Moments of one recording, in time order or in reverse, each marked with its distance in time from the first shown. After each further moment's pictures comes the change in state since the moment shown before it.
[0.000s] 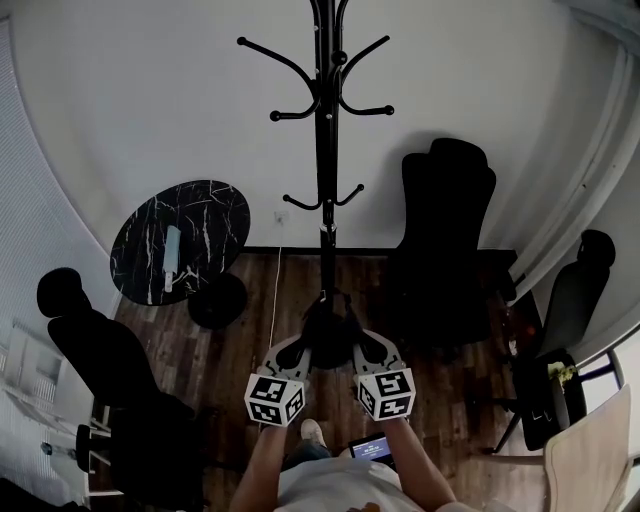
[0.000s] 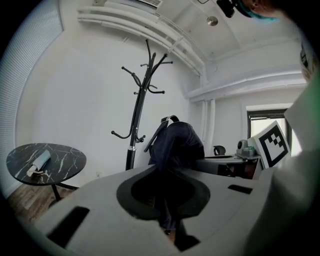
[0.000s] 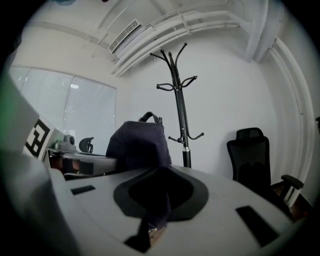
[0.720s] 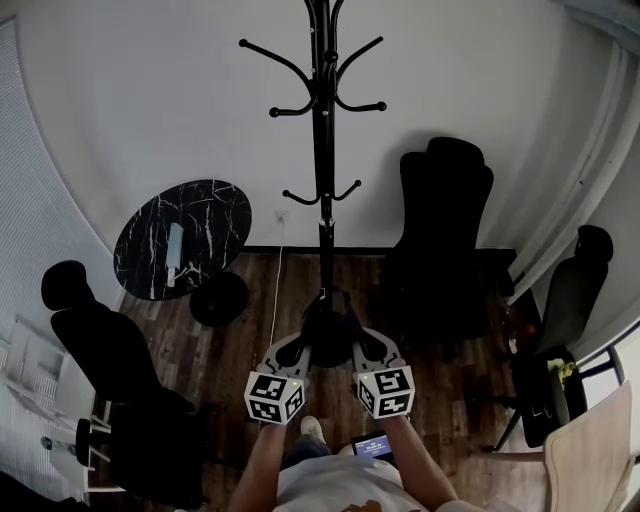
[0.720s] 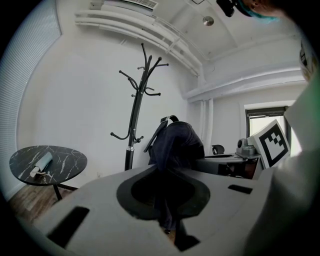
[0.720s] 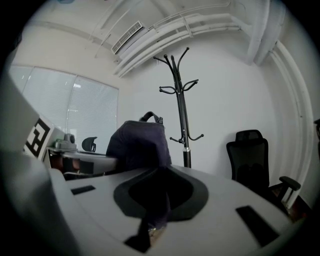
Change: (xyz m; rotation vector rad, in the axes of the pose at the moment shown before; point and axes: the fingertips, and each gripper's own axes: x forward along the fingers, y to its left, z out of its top) left arm -0.021 -0.019 -0.002 0.019 -0.009 0.006; right arm -0.026 0.009 -0.002 -0.019 -0.007 0.007
